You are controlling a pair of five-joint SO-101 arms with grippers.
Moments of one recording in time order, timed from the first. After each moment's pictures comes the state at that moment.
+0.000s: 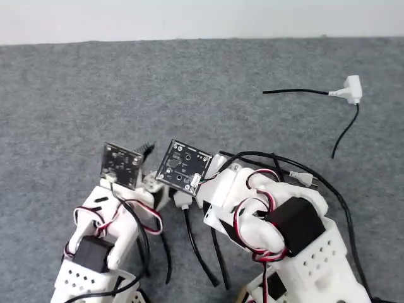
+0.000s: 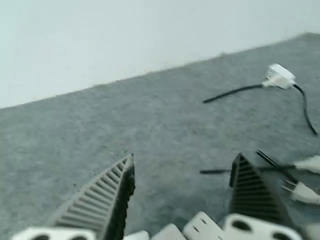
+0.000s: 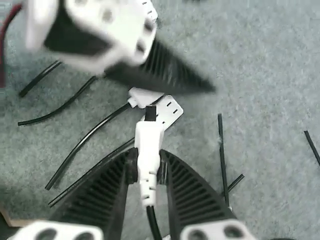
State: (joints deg) left arm 16.5 -75.3 71.0 38.6 4.5; right arm -40.4 -45.2 13.9 95.2 30.6
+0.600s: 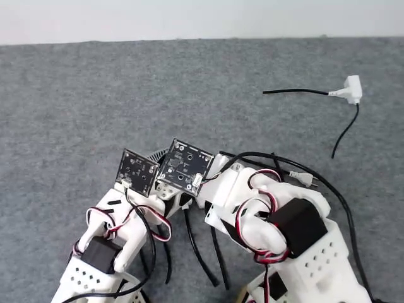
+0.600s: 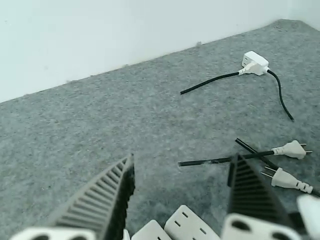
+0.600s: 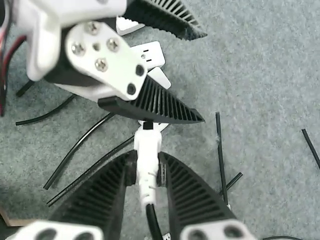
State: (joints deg) left arm 23.4 -75.4 74.9 36.0 4.6; right arm -40.1 -45.5 14.0 94.9 30.6
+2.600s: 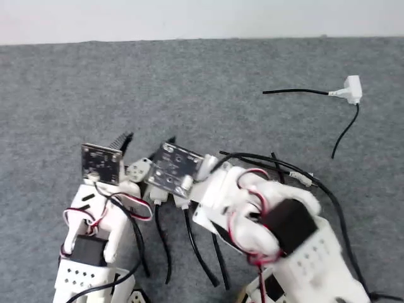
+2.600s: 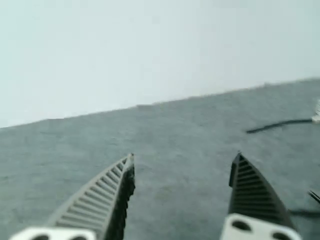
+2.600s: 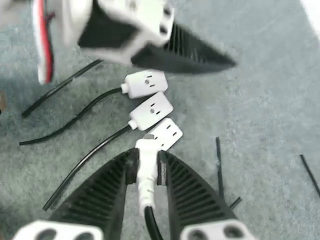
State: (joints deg) left arm 6.7 -75.4 75.0 27.4 4.7; right arm -43.9 -42.6 14.6 89.8 29.2
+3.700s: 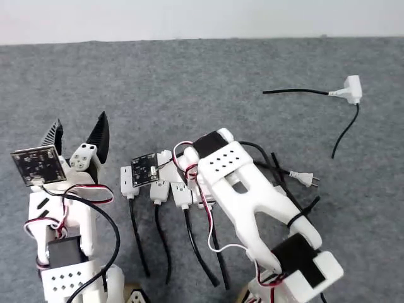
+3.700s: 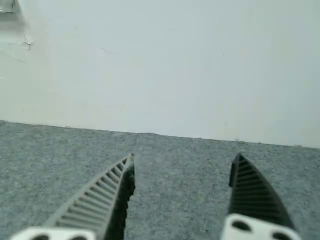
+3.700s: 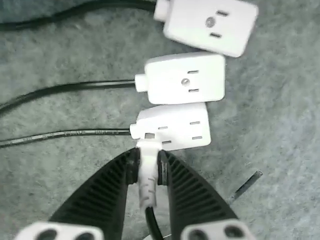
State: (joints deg) left arm -15.5 -75.4 70.9 25.5 6.5; right arm -36.1 -1.5 14.7 78.7 65.3
